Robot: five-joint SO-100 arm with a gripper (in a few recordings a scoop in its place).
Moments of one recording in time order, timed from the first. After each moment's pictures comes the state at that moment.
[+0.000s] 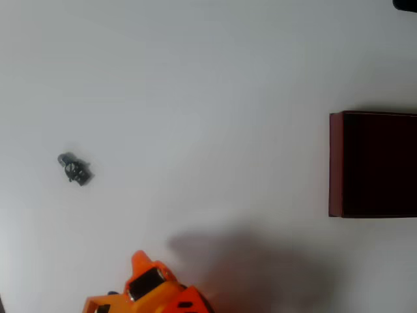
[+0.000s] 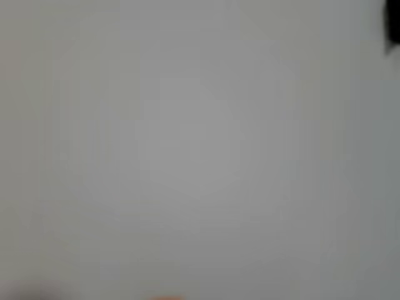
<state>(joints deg) -38.9 194.7 172.1 77.1 1.3</state>
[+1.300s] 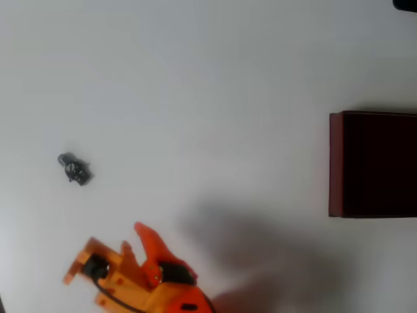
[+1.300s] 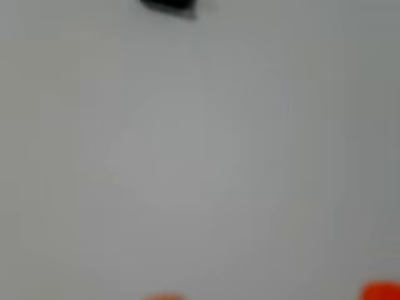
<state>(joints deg) -35.9 182.5 163.4 69.9 63.5</state>
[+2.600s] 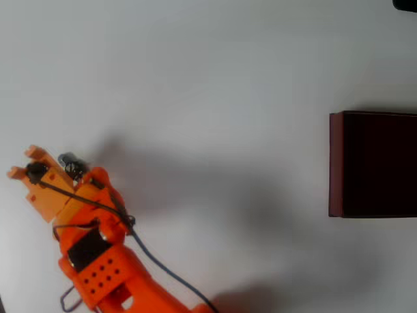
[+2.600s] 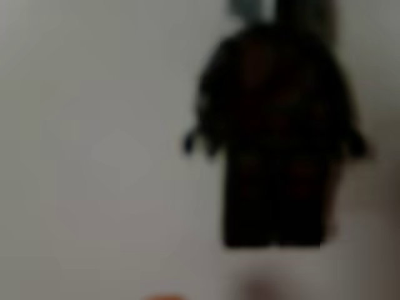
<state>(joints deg) -41.7 103.5 129.7 40.5 78.5</state>
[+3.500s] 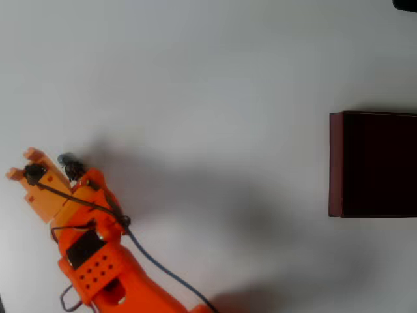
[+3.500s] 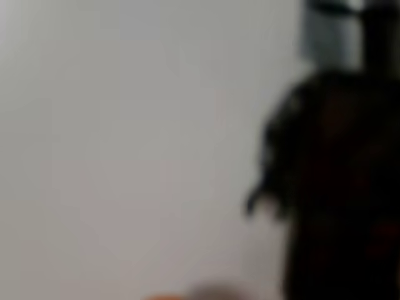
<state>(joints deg) -42.7 97.8 131.1 33.1 81.3</state>
